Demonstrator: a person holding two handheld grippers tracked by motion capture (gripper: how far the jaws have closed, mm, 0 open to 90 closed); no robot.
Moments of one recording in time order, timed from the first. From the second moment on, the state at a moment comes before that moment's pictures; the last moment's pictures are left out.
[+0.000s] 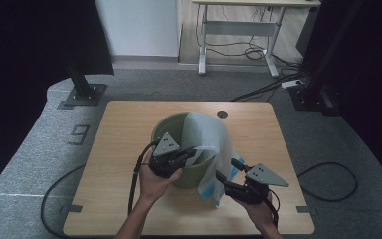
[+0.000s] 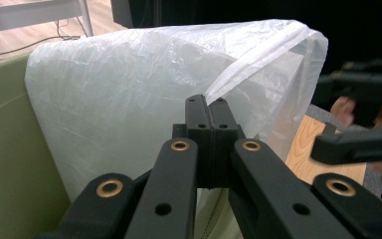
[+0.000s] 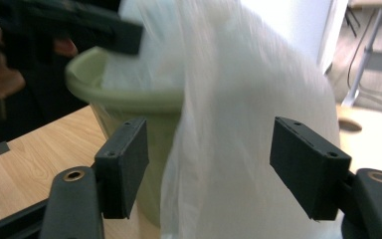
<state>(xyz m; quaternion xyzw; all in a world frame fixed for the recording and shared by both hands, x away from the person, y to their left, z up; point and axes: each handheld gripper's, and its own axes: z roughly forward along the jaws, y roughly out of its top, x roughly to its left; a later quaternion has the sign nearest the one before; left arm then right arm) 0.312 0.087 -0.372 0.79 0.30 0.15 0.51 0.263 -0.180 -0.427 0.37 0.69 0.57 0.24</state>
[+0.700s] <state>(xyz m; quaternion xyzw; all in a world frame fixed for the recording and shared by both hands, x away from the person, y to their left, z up) 0.311 0.093 -0.374 0.79 0.30 0.14 0.52 0.290 -0.155 -0.481 0.39 0.70 0.55 0.24</state>
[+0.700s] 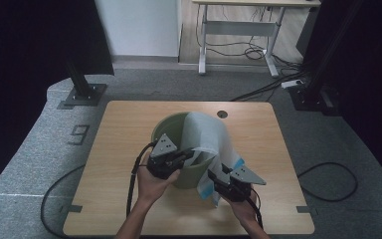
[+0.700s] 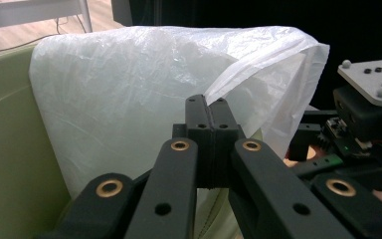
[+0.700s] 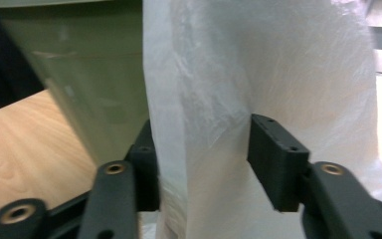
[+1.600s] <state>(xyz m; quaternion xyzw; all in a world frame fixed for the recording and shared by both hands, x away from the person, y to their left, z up) 0.316 0.105 -0.371 0.79 0.30 0.15 0.52 0.294 -0.198 -0.385 0.35 0.65 0.58 0.34</state>
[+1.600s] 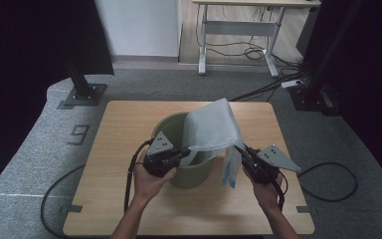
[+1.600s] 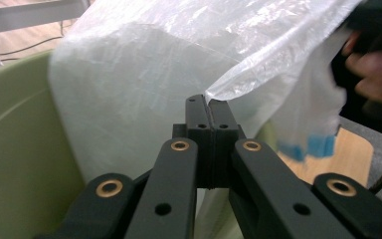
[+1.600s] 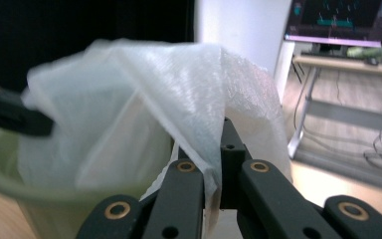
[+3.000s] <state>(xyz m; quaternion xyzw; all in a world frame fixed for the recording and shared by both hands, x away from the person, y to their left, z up) 0.314 0.114 -0.360 0.80 0.28 0.11 0.52 0.300 -0.149 -0.374 0.28 0.73 0.55 0.29</state>
